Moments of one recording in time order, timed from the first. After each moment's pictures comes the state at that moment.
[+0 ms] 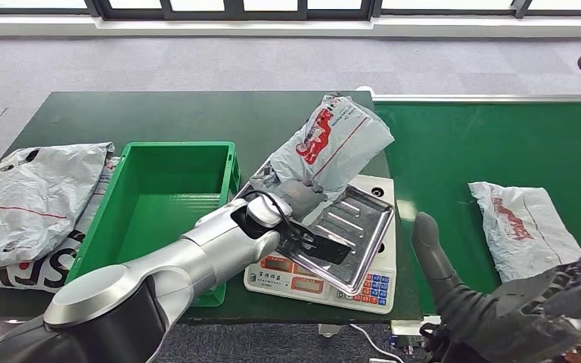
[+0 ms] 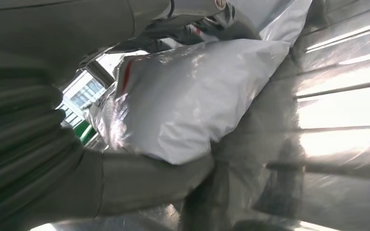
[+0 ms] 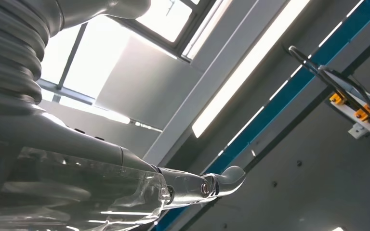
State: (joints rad) left arm -1.05 -0.35 -1.06 -0.28 -0.75 -0.17 0.08; right arm 0.07 0.27 0.28 -2.24 0.90 -0.69 -0.69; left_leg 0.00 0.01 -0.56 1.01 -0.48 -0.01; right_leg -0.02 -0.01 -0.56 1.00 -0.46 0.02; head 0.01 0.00
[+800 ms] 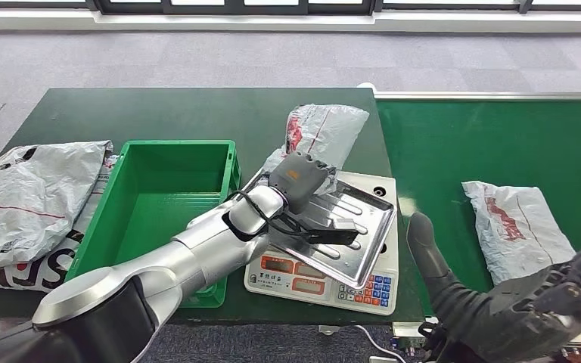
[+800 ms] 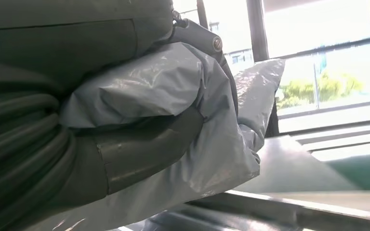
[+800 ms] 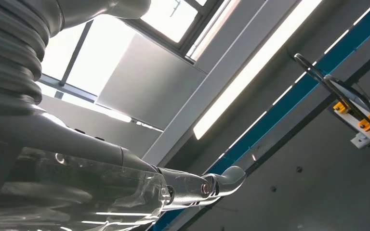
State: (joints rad) left arm -1.00 -0.30 -0.95 -0.42 -0.86 0.46 0.03; right arm 0.07 0.27 0.27 -2.24 0.93 -0.69 -0.69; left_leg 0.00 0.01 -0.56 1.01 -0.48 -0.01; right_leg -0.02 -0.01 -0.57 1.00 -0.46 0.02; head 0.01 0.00
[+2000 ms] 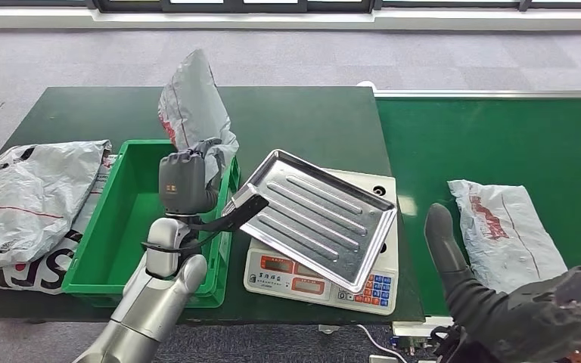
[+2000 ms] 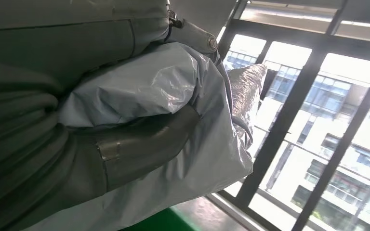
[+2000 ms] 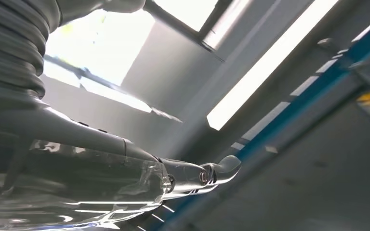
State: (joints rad) left arm -0.43 -0.15 -0.02 -1.13 -1.39 0.66 0.04; right arm 0.08 0.27 0.26 -2.29 1.02 -0.69 -0.49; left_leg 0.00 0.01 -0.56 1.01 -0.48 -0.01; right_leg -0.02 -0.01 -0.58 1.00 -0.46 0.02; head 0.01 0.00
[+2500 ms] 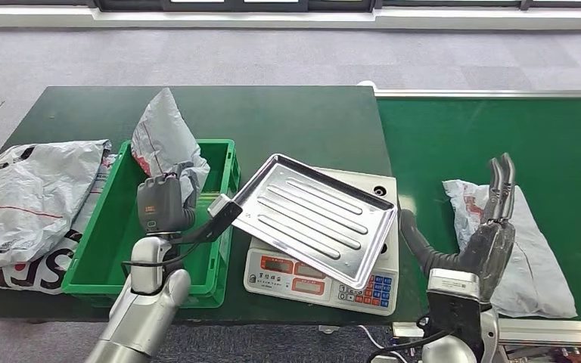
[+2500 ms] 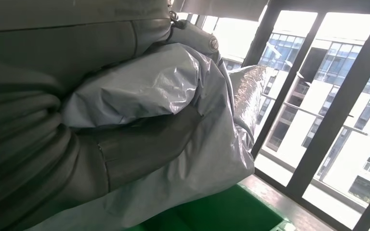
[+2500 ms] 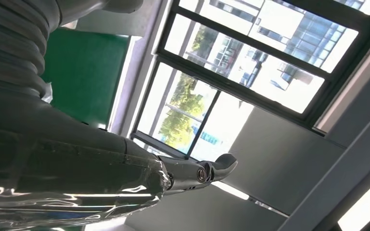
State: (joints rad) left arm -0.33 -0.15 0.12 -1.11 -1.41 0.65 0.05; right arm 0.09 0.28 0.02 -1.98 0.68 -0.48 -0.46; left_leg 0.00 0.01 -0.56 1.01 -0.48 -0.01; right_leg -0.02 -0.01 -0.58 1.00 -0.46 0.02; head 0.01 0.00
